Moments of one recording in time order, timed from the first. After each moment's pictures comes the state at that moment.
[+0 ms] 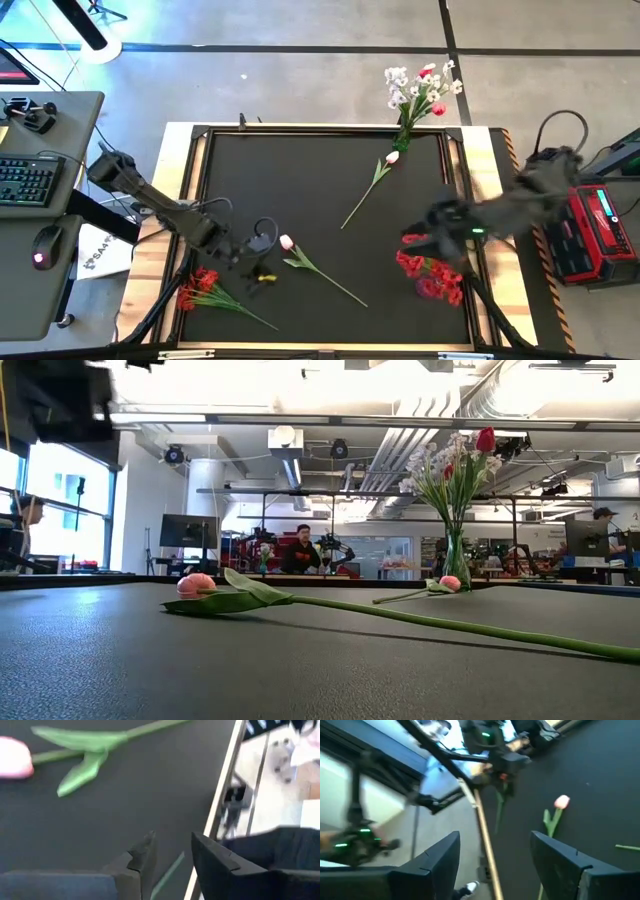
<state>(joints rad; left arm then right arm) -0.54 1.33 0.89 -0.42 -0.04 -1.05 0.60 1.32 1.80 -1.00 0.36 0.88</state>
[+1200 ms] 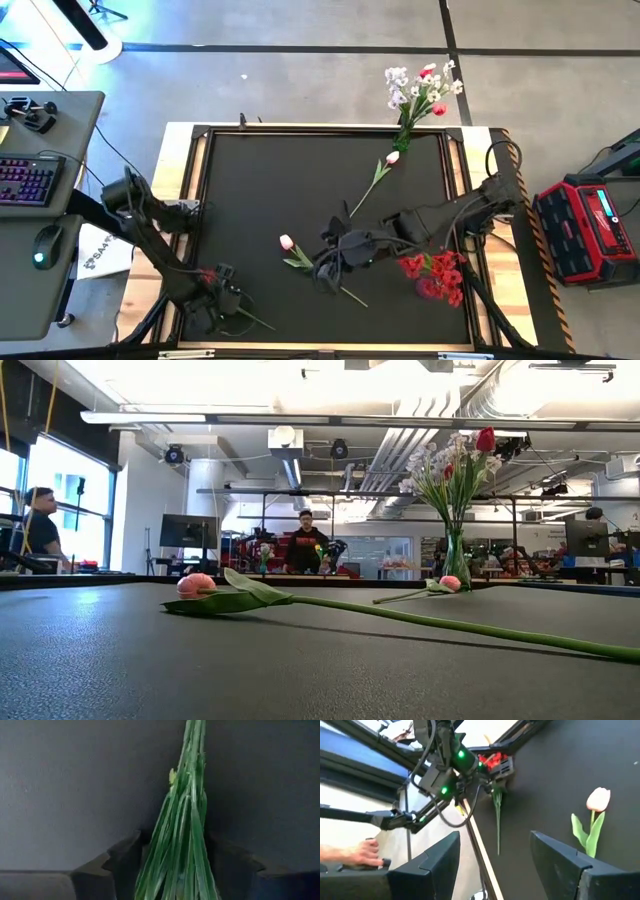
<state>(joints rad) -1.01 1.67 0.87 -0.70 -0.05 -0.67 0.40 1.79 1.80 -0.60 0.19 0.95</state>
